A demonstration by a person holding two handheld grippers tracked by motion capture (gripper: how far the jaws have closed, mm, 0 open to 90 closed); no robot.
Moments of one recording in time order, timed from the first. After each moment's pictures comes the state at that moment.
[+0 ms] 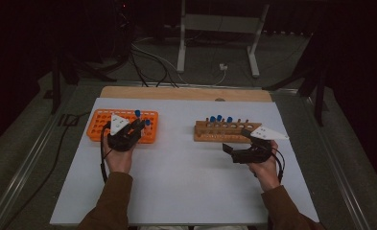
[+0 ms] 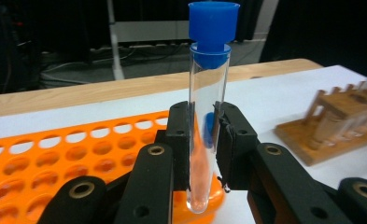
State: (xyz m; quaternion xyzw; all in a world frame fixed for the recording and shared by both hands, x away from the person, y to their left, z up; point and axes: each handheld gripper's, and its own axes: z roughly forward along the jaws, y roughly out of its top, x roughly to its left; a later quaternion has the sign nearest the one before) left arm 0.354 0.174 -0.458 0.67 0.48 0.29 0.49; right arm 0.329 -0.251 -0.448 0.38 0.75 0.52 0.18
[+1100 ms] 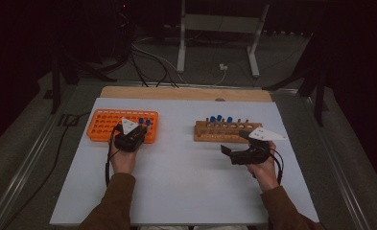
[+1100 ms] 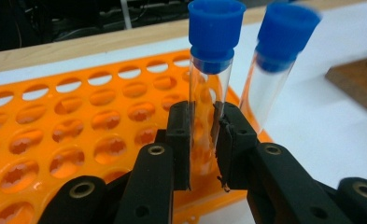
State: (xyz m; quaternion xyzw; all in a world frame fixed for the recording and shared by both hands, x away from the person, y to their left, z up) left arm 0.375 0.164 -0.502 0.72 0.48 0.28 0.41; right arm 0.328 -0.248 -0.453 0.37 0.75 0.52 0.18
